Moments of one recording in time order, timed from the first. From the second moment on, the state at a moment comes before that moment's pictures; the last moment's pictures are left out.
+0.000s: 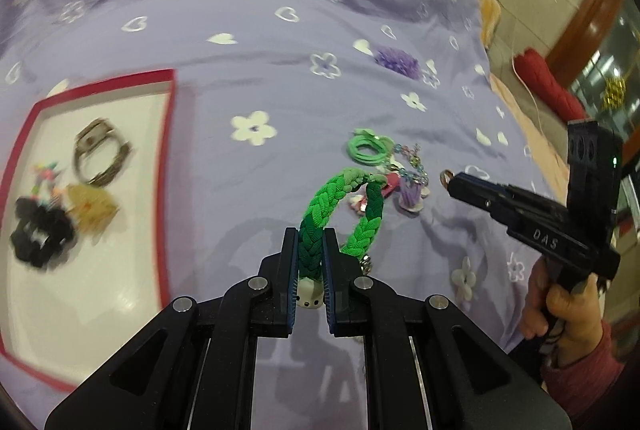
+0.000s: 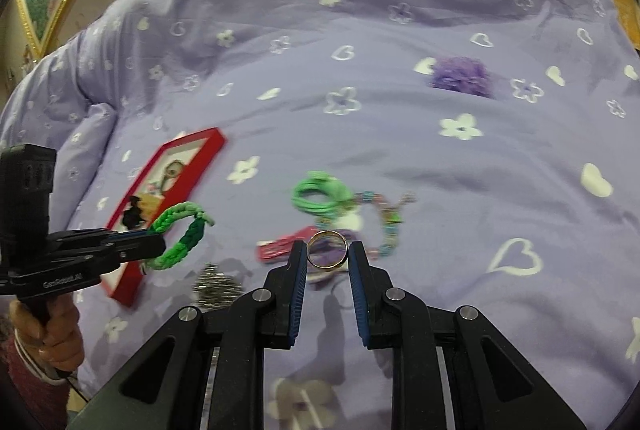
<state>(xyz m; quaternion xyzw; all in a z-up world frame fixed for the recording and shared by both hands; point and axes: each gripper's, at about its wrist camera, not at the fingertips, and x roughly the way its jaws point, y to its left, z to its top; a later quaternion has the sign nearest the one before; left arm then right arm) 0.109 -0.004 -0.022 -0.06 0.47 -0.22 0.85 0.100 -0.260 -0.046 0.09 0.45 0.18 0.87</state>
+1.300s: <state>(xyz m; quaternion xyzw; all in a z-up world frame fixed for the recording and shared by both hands) 0.078 0.192 -0.041 -0.18 0.47 -0.02 0.87 0.101 -0.025 -0.032 0.01 0.46 0.37 0.81</state>
